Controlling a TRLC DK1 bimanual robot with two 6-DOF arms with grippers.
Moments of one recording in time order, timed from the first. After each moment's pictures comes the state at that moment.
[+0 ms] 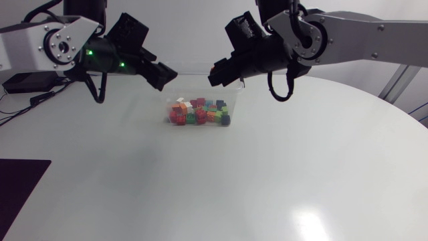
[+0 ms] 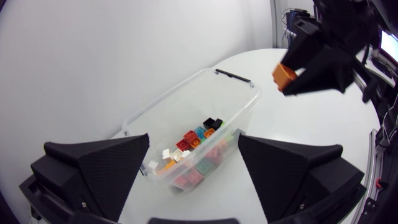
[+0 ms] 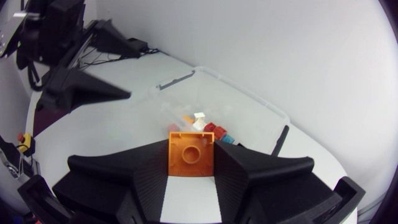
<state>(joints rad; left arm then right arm) -0.27 1.59 1.28 -0.22 0.27 0.44 0.53 1.71 1.42 -0.27 -0.15 -0.16</state>
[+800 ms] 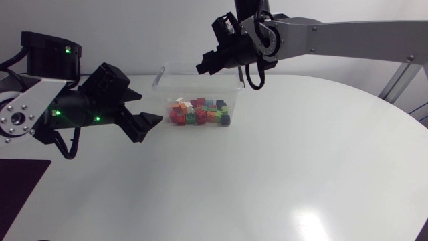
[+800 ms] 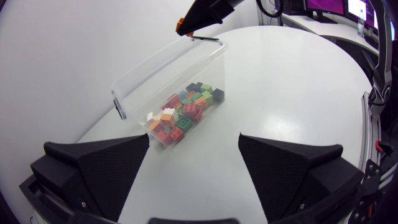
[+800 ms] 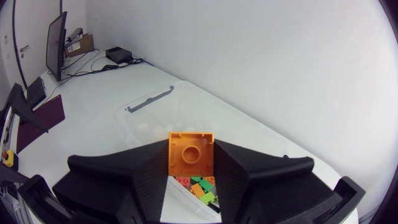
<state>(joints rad) -0.29 1.26 0.86 -0.20 0.23 0.50 0.50 1.98 1.68 -0.19 -0.12 -0.16</state>
